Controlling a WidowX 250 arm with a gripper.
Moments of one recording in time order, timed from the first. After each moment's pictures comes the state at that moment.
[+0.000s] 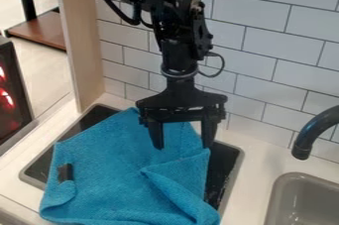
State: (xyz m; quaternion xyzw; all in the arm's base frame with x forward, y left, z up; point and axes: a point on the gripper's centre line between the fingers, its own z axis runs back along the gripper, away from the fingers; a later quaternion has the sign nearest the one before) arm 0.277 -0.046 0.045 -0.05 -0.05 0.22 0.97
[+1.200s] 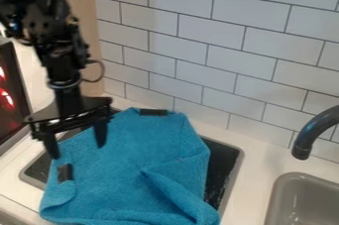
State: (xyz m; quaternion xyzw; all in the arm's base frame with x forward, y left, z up) arm 0.232 0.099 0.013 -0.01 -0.04 0.42 0.90
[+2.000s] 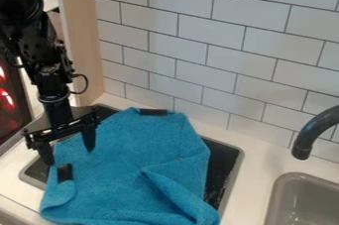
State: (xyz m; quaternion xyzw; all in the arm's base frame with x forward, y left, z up) arm 0.250 0.131 -0.025 -0.02 -0.05 0.46 0.89
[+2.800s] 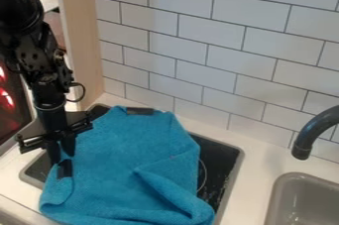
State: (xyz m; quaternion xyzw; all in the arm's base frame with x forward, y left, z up) arm 0.245 0.140 -0.031 0.02 -0.07 0.48 0.87
